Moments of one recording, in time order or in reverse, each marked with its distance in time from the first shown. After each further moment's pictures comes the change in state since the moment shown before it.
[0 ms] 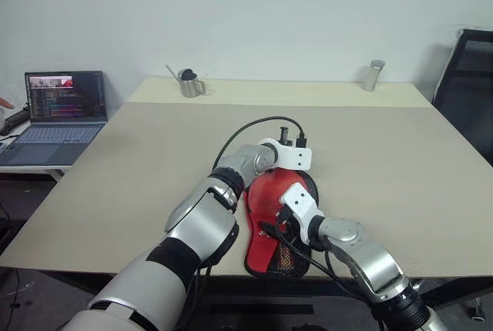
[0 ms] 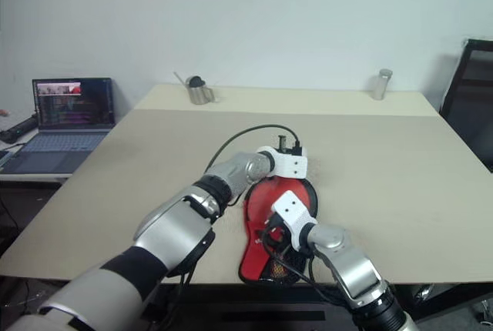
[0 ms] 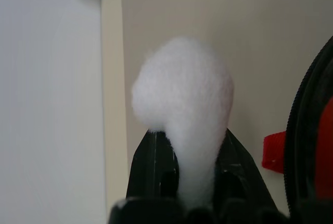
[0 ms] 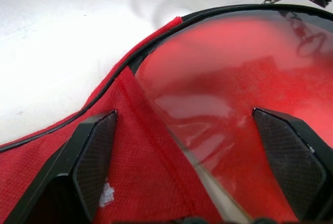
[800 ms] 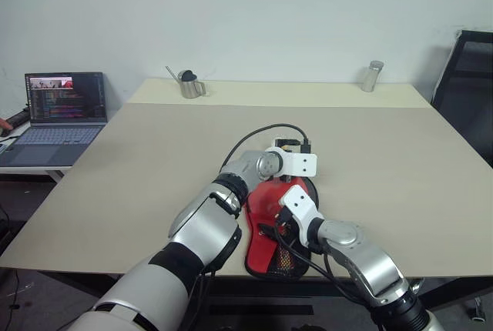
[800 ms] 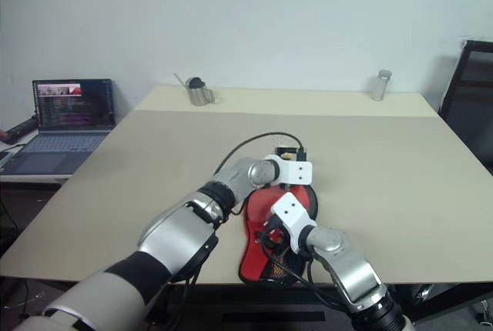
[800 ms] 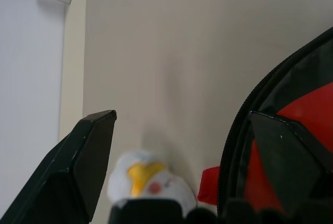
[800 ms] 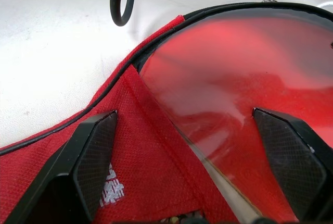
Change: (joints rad) left arm 0.037 -0.027 0.040 -0.021 -0.071 -0.025 -0.136; right arm 0.012 0.012 0.004 -0.018 -0.001 0.020 -0.021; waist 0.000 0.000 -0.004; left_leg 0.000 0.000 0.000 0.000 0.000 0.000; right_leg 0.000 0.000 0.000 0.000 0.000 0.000
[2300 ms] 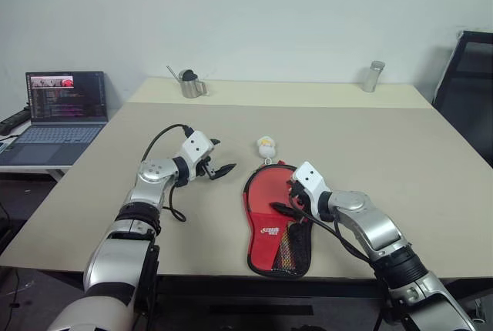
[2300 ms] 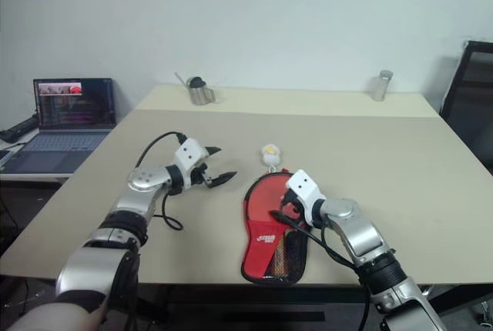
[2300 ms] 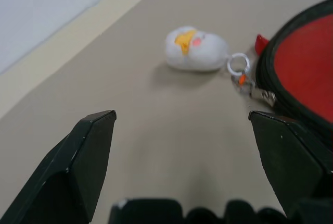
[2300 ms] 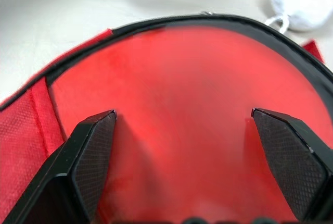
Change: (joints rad) left arm 0.414 0.447 0.480 -0.344 -0.615 -0.021 -0.546; right arm -0.241 -0.086 -0.093 0.354 0.049 -0.196 0.201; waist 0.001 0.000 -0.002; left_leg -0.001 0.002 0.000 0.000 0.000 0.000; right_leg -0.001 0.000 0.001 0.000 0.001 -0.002
